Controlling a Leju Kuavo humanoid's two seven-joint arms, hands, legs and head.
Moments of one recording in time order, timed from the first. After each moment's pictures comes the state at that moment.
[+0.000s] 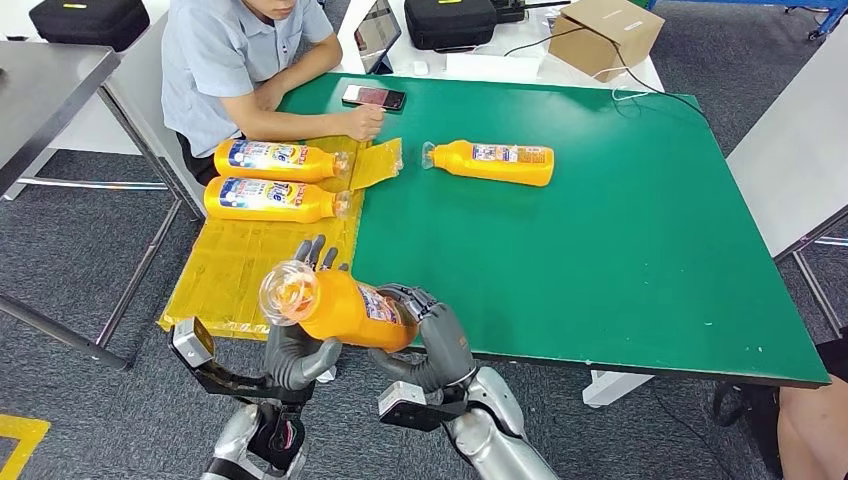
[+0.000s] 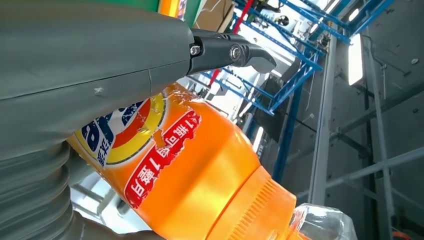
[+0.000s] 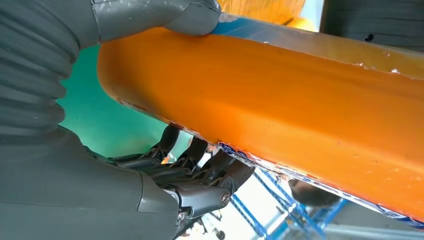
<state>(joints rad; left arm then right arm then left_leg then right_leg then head) -0.06 -0.25 -0.25 -1.34 0.52 -0.55 -0.42 -0.25 0.26 0.56 -0.92 0.56 -0.44 -0.68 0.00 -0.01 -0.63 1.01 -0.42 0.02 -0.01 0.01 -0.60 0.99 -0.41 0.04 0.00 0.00</state>
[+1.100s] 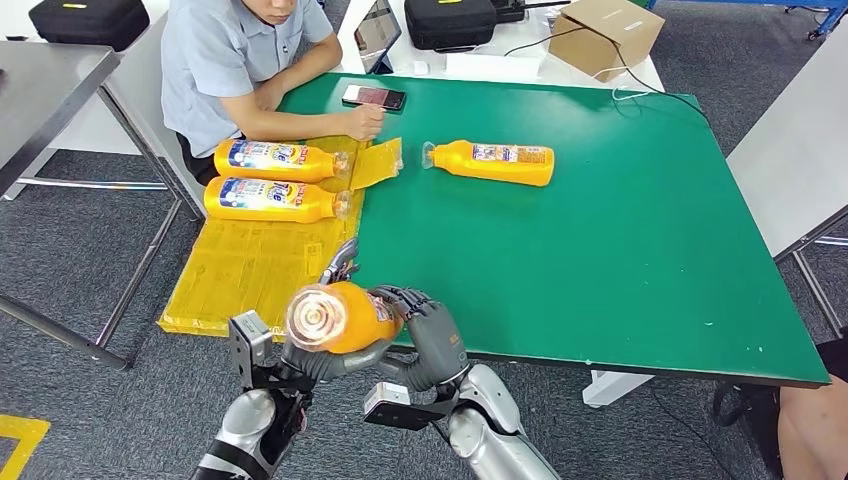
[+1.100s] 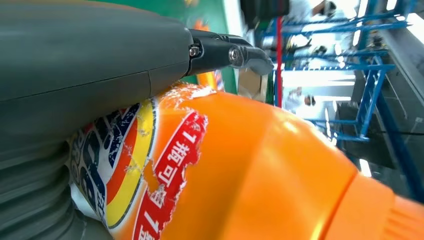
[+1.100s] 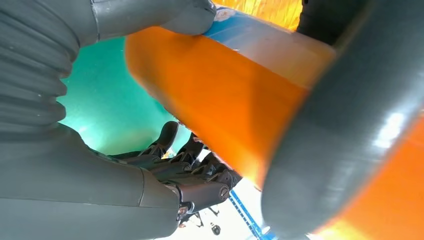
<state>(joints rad) -0.13 -0.18 -0.31 -1.31 0.05 -0.27 -0.47 -0.27 0.25 0.61 -0.91 0.64 -0.49 -0.59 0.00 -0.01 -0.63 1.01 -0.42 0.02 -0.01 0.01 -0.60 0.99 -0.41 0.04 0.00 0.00</state>
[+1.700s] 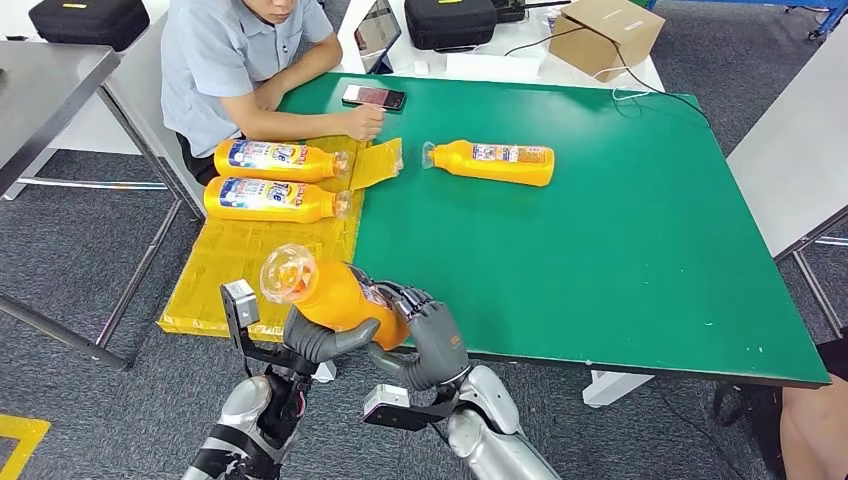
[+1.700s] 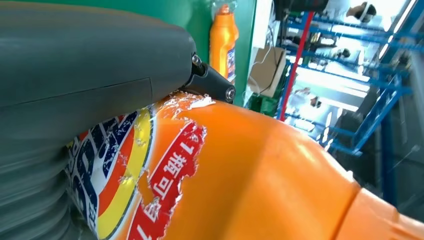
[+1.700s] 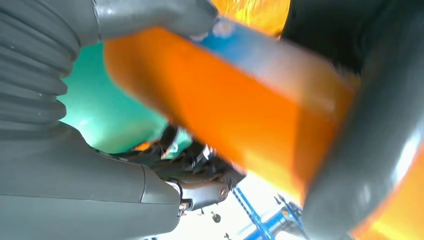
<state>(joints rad) -0.19 -0.19 -0.29 -1.23 0.27 -0.26 -0.37 -0.29 0.26 0.62 -0.87 0.62 -0.58 -0.61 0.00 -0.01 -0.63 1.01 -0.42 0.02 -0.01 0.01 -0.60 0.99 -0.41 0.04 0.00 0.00</state>
